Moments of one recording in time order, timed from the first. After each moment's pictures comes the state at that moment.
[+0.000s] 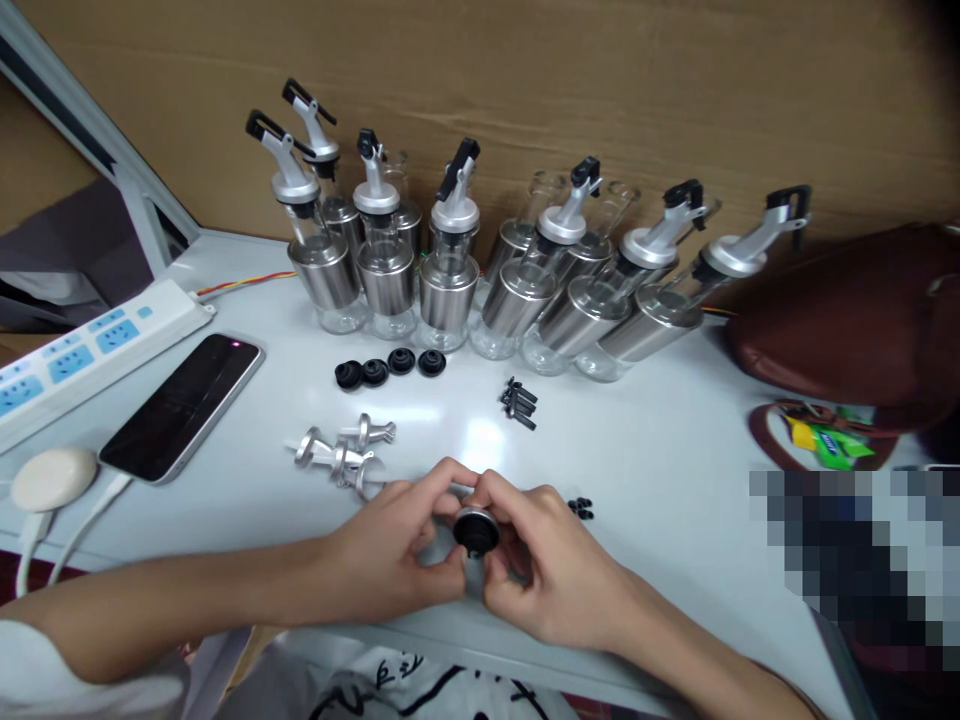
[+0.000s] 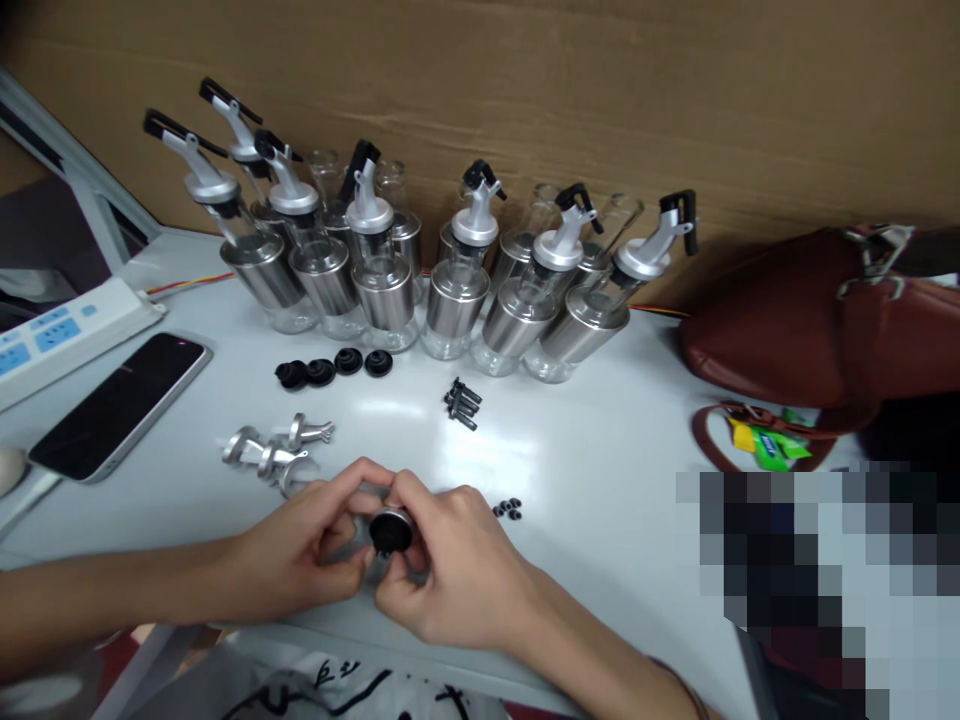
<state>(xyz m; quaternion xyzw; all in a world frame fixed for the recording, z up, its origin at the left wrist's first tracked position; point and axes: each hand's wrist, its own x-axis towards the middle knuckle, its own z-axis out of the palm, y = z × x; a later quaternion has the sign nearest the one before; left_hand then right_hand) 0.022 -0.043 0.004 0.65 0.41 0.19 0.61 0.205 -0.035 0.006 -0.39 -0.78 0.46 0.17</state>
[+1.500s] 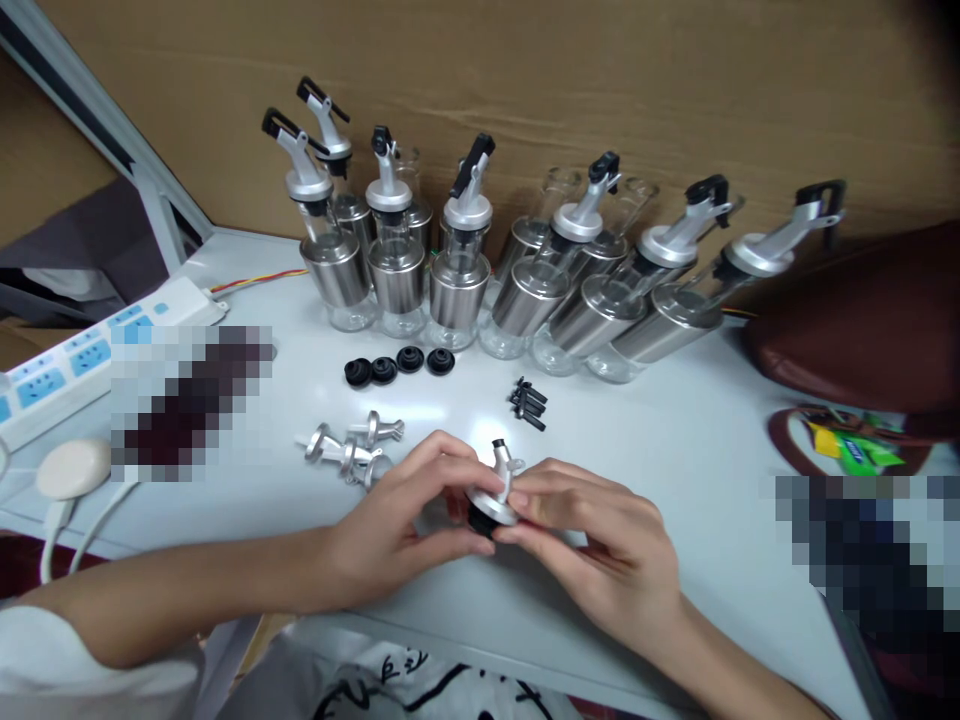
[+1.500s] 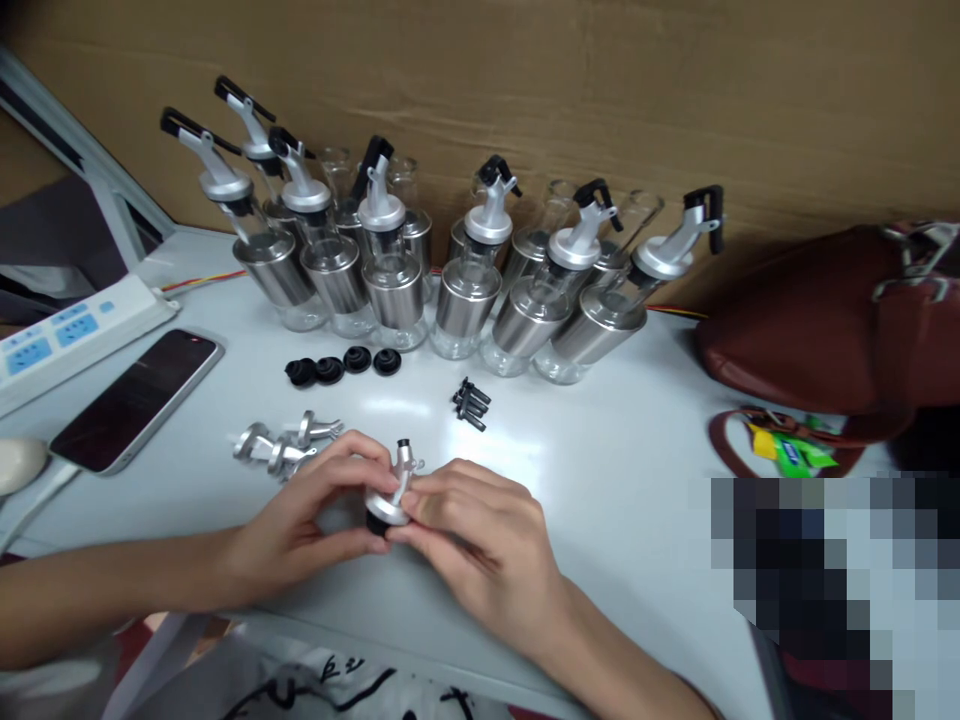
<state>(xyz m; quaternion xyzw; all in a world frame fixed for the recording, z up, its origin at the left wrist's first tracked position) 0.016 -0.036 -0.007 0.73 0.31 0.39 0.48 0.213 -0.028 0.009 -0.30 -0.78 0.31 0.46</state>
